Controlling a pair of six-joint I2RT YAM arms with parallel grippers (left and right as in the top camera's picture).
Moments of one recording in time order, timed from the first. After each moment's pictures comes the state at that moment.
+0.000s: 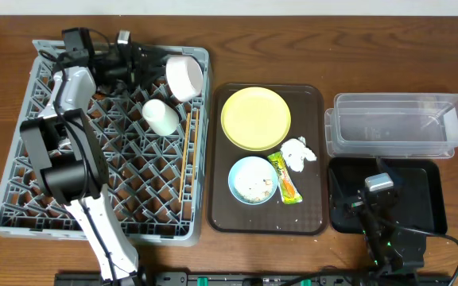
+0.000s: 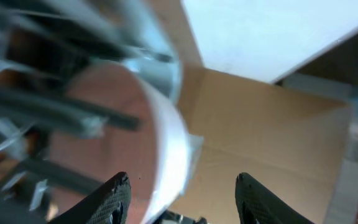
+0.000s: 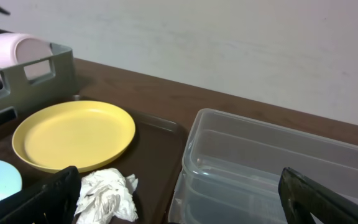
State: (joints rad) left arm 0.25 2.25 1.70 -0.55 1.25 -0.65; right arm 0.08 0.02 0.01 -0.06 -0.16 -0.11
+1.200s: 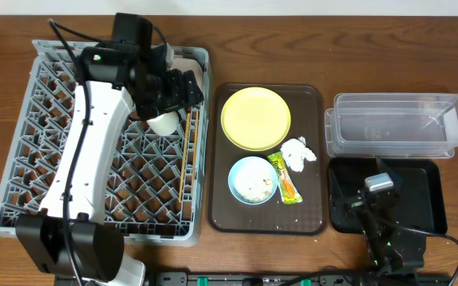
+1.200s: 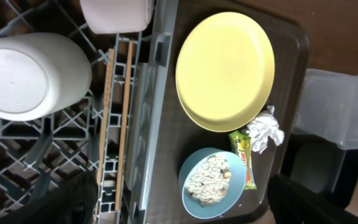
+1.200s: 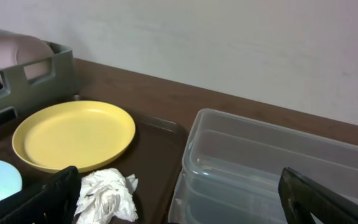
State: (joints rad) left arm -0.13 1.70 1.70 -1.24 0.35 -0.34; right arm 0.08 0.02 0.01 -0.05 -0.16 -0.11
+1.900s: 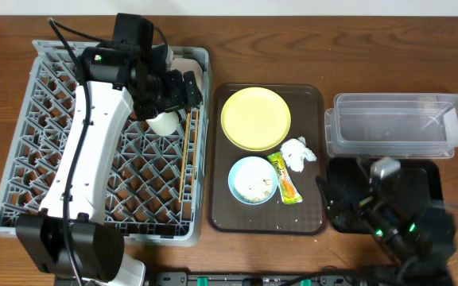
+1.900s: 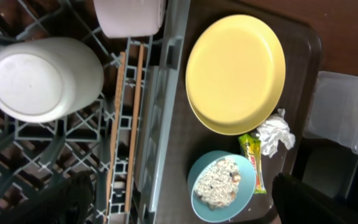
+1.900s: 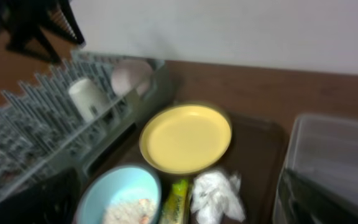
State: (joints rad) left arm -0.13 1.70 1.69 -1.24 0.31 -0.33; right arm 0.08 0.34 0.48 -0.43 -0.48 0.13
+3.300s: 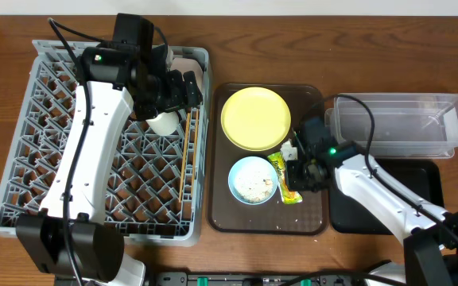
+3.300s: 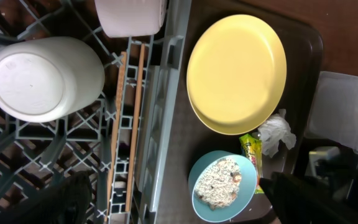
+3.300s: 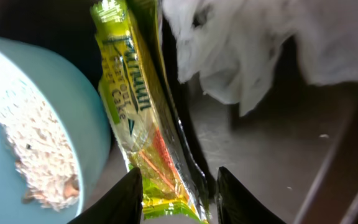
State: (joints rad) left arm -0.13 1.70 1.69 -1.24 0.31 -0.33; right arm 0.46 1.55 0.85 -0.66 -0.17 0.40
